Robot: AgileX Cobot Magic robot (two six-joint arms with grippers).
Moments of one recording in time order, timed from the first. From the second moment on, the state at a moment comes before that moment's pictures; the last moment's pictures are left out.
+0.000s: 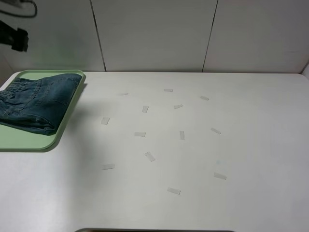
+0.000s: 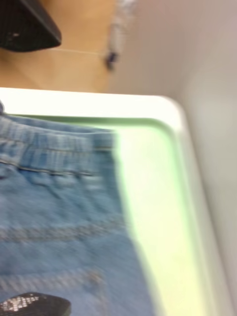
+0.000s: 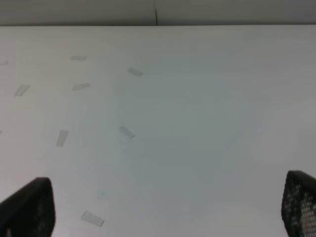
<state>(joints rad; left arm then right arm) 0.09 1.73 -1.30 0.53 0.31 -0.18 0.18 -0.01 -0.49 -0.02 1.02 0.05</state>
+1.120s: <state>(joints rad) 0.05 0.32 -0.63 -0.02 0.75 0.11 0.18 -0.01 -0.49 -0.02 1.02 0.05</state>
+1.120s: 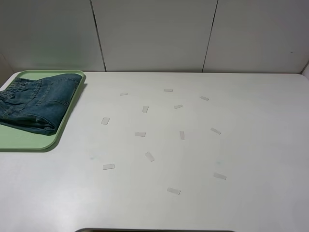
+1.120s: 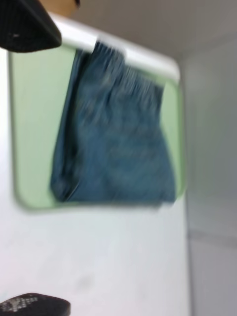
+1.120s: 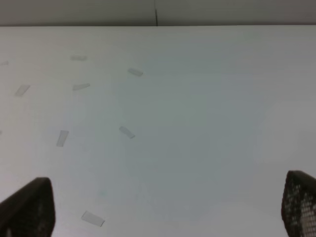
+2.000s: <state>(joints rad) -0.08 -0.01 -0.50 -0.03 1.05 0.03 0.18 -0.01 -0.49 -0.02 1.02 0.05</state>
